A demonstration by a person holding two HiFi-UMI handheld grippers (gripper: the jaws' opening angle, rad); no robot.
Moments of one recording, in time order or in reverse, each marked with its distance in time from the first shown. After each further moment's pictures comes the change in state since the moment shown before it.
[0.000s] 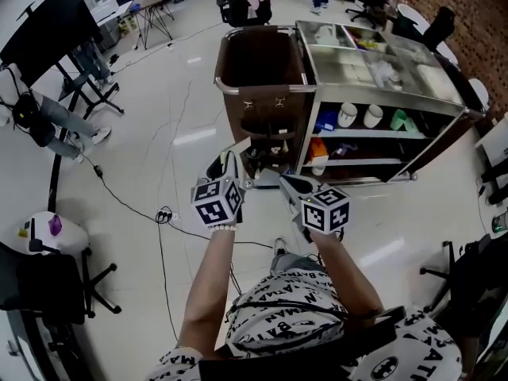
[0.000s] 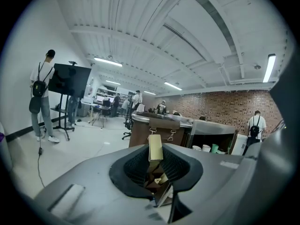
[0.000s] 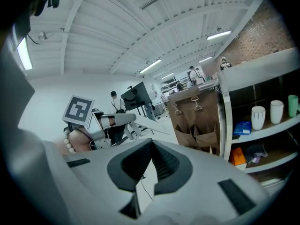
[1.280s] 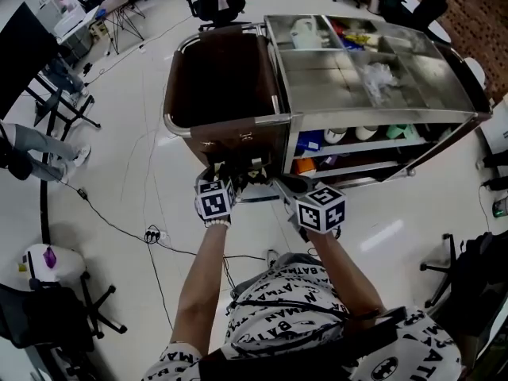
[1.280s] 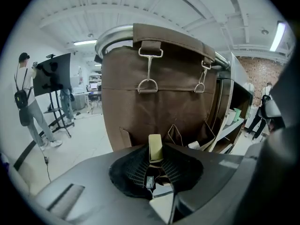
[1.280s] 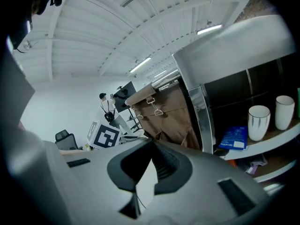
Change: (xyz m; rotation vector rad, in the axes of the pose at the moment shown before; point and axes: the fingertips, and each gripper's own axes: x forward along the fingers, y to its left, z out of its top) left arm 0.220 0.016 -0.117 0.169 0.335 0.065; right arm 0.059 -0.169 0.026 0.075 0.020 -0.039
